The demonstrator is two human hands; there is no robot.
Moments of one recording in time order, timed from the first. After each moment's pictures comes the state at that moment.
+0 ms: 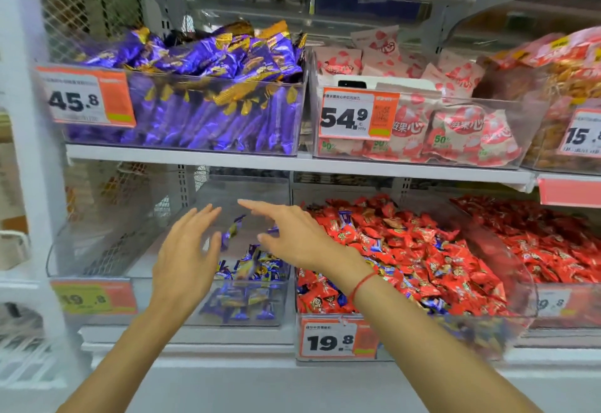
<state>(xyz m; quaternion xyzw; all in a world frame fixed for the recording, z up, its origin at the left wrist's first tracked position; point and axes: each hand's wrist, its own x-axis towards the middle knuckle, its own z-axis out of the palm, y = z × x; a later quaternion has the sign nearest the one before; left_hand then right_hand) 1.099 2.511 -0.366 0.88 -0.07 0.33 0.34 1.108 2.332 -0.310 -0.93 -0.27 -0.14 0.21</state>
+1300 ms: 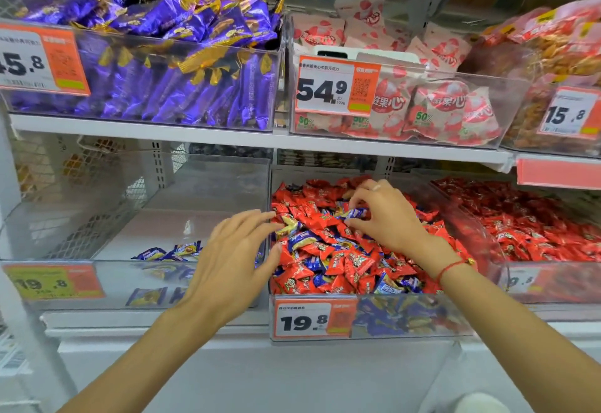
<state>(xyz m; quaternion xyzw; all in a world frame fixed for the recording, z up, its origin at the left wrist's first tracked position) 1.074 2.438 -0.372 0.89 -0.27 0.30 0.21 1.102 2.178 -0.321 -0.97 -0.09 -0.23 0.04</state>
